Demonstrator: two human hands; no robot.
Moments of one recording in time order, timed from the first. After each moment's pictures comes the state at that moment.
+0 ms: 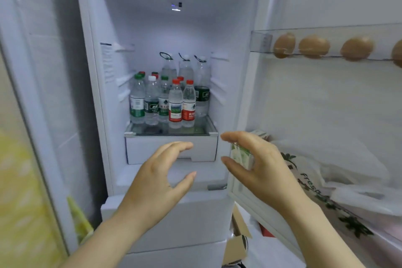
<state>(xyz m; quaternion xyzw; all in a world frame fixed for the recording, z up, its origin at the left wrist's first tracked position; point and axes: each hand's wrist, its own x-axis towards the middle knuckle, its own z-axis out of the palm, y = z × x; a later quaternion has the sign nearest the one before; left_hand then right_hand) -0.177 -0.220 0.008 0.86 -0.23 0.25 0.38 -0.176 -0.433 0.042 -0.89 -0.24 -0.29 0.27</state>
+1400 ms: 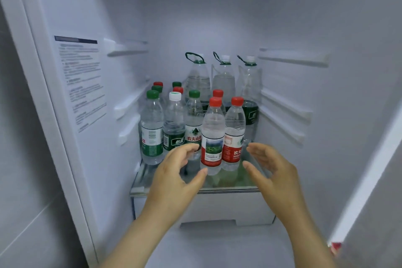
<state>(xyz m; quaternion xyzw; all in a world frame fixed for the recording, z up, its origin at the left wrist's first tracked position) 0.161 -0.137 -0.015 0.82 -0.13 0.25 0.50 0.169 -0.343 -0.009 -0.81 -0.14 -0.27 0.50</state>
